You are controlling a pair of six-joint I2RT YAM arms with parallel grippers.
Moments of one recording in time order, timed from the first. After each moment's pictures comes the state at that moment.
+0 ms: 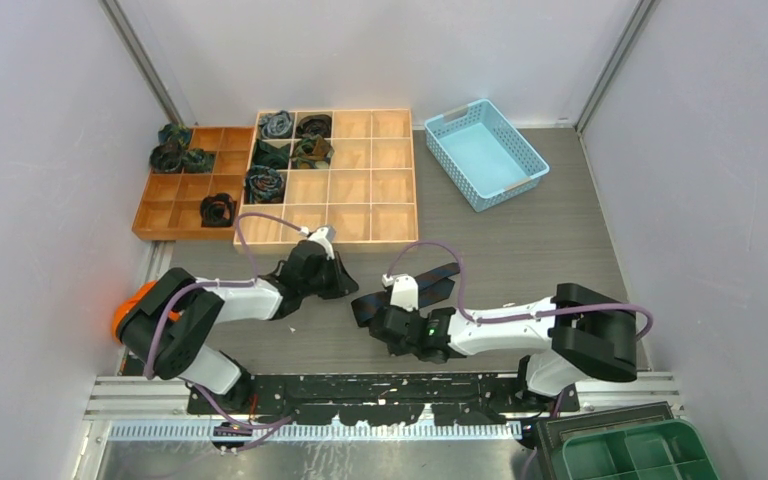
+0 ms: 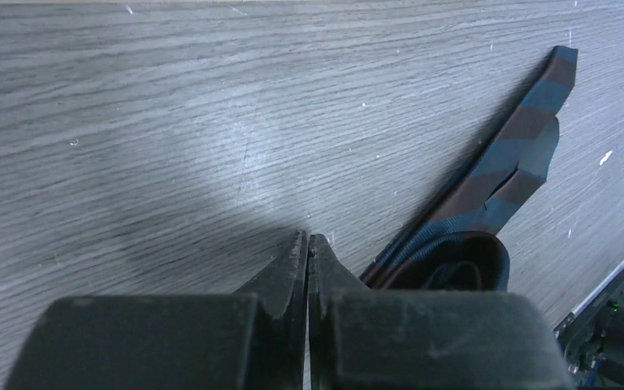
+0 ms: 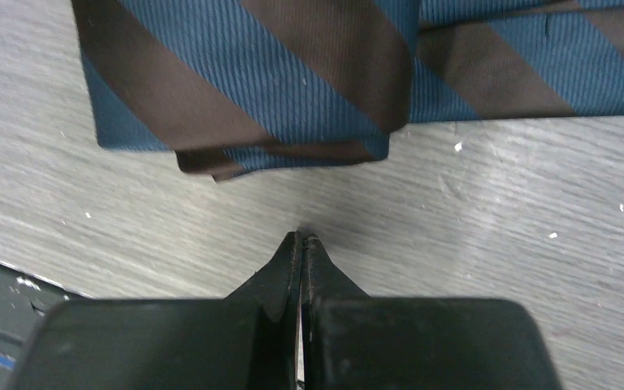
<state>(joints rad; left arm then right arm) -0.62 1.51 0.49 0.33 0.12 -0.71 1.28 1.46 0.67 -0.28 0.40 0.95</state>
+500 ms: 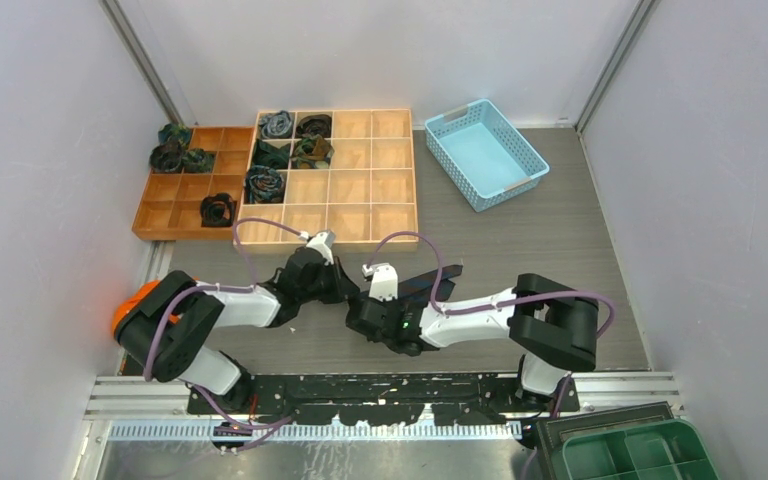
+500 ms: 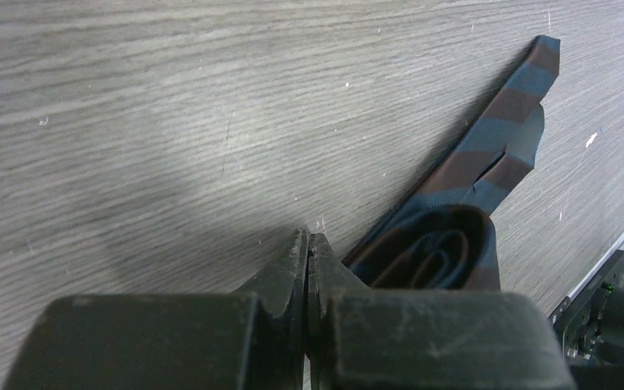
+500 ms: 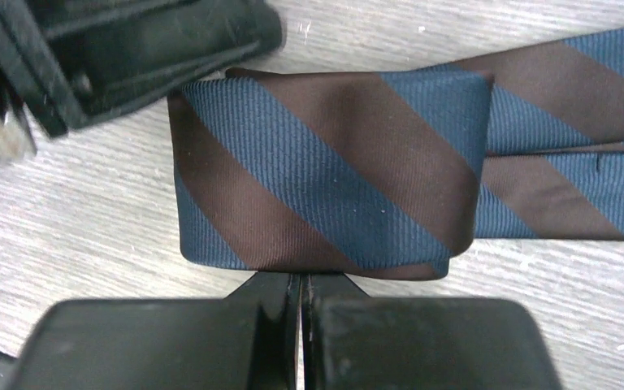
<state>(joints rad) -0.64 1.50 0.43 0.44 0.13 -0.71 1.28 1.65 0.81 -0.16 0.53 0.93</state>
